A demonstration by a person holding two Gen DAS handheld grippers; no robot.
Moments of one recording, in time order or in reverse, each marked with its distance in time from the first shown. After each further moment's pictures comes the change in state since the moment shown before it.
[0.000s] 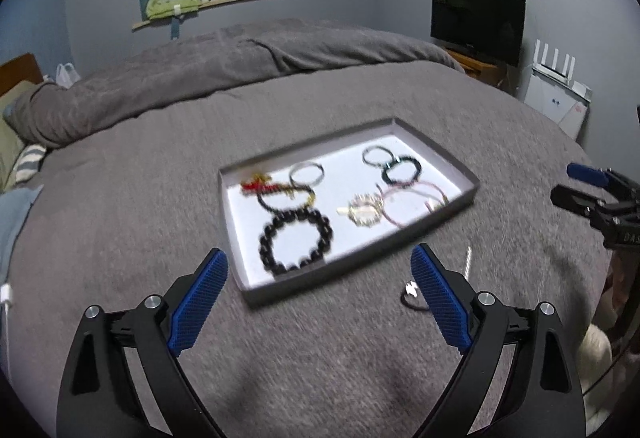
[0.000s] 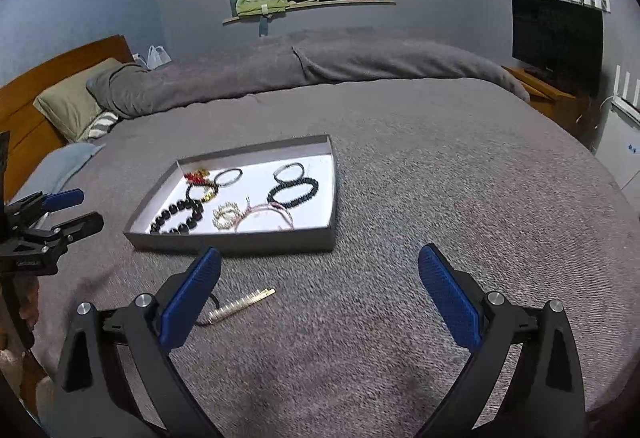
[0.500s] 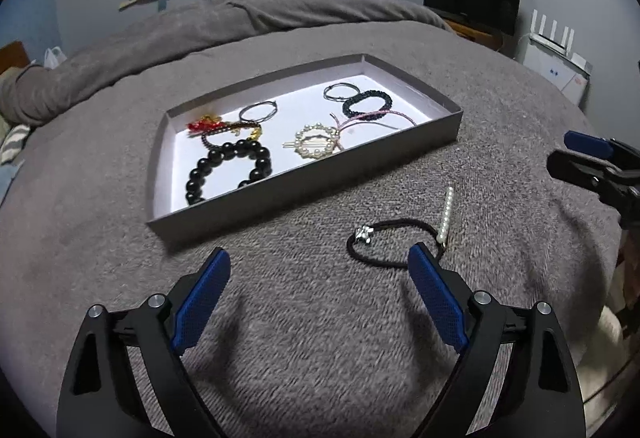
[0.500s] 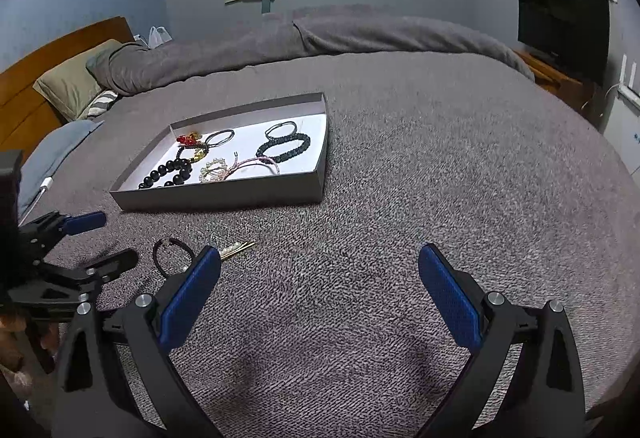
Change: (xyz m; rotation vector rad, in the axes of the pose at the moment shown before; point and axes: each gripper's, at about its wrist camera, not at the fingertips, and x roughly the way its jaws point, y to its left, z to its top) left arm 0.047 -0.051 -0.040 0.001 0.090 -0.013; right arm 0.018 -0.012 -0.029 0.005 0.068 0.036
